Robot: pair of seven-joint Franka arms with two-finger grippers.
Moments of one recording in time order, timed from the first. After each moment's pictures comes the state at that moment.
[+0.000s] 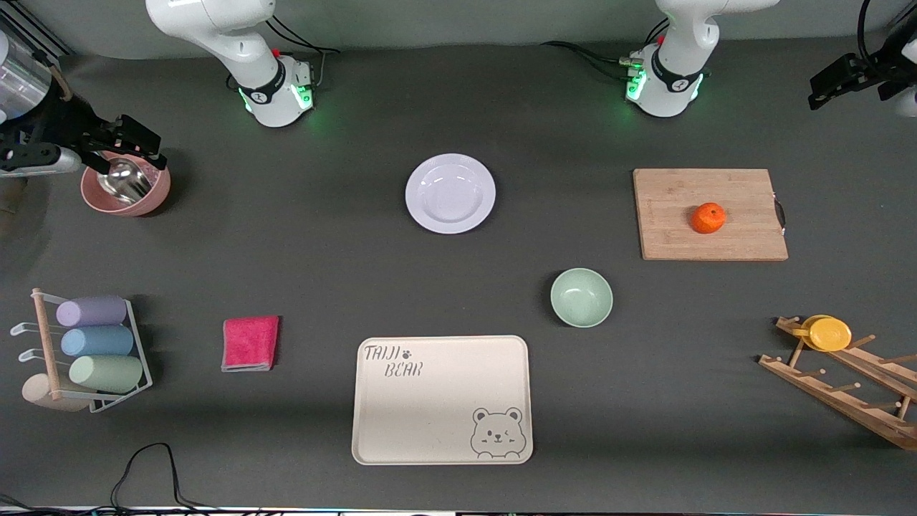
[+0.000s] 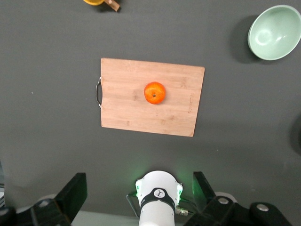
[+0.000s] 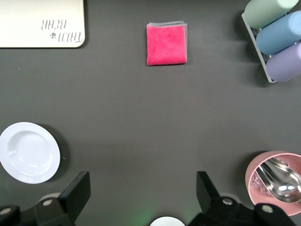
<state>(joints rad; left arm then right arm) 0.02 -0.29 0.00 -1.80 0.06 1.33 -0.06 0.18 -0.25 -0.12 -1.87 0.03 1.59 0.06</state>
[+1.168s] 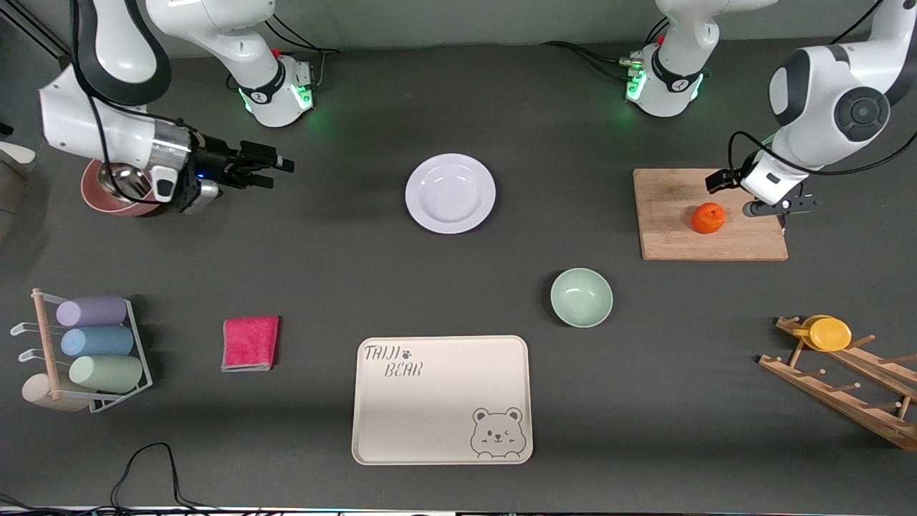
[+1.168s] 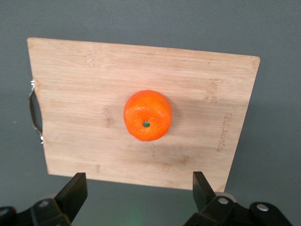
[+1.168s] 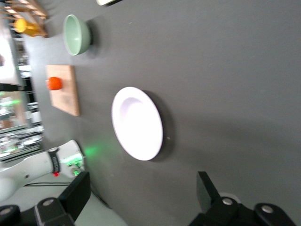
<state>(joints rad) 0.06 -0.21 0.00 -2.58 0.06 2.17 -0.06 0.18 -0.30 -0.15 -2.56 0.84 1.97 -0.43</state>
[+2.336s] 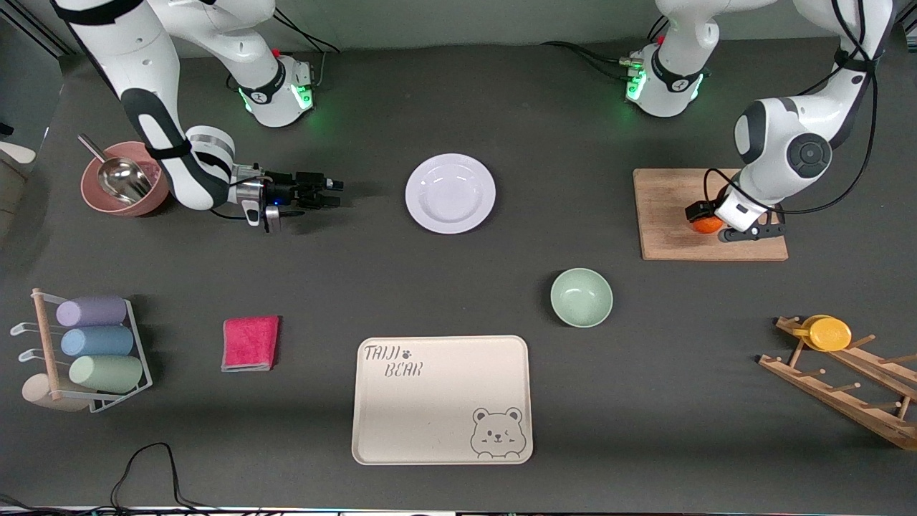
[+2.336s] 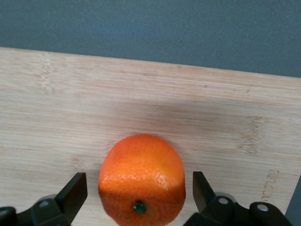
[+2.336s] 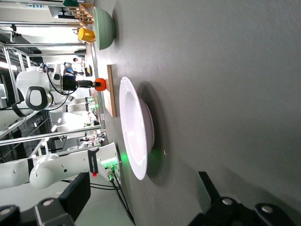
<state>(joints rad) 0.10 0.08 0.00 -2.65 0.06 2.59 -0.06 0.16 0.30 -0.16 -2.68 1.48 1.89 -1.28</state>
